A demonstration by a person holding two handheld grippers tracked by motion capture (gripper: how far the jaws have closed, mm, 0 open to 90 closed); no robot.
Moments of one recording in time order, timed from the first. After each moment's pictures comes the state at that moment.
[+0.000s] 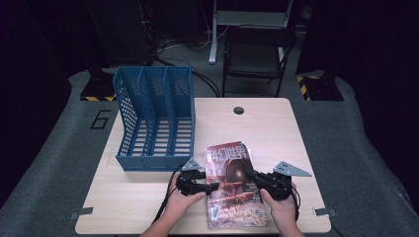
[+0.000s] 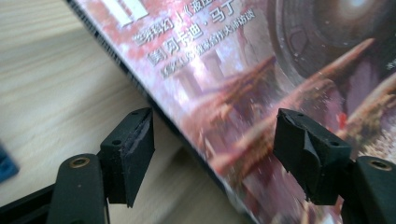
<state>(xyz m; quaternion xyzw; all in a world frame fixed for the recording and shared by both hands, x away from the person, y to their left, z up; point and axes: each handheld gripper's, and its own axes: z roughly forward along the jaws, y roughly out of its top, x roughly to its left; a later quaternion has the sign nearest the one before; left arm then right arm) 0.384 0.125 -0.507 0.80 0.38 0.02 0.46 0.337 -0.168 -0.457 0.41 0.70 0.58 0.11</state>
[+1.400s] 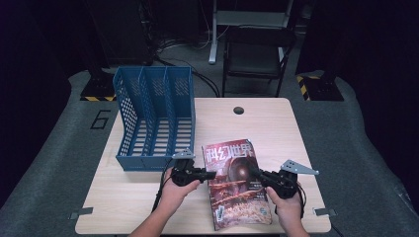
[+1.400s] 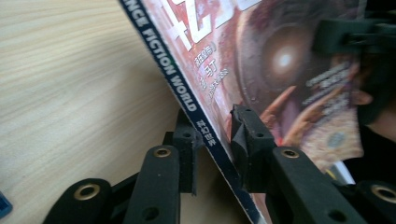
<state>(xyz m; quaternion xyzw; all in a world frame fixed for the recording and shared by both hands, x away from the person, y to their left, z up) 0.384 0.147 -0.460 0.77 0.37 -0.05 0.52 0.341 -0.184 -0.453 0.41 0.69 0.59 0.08</state>
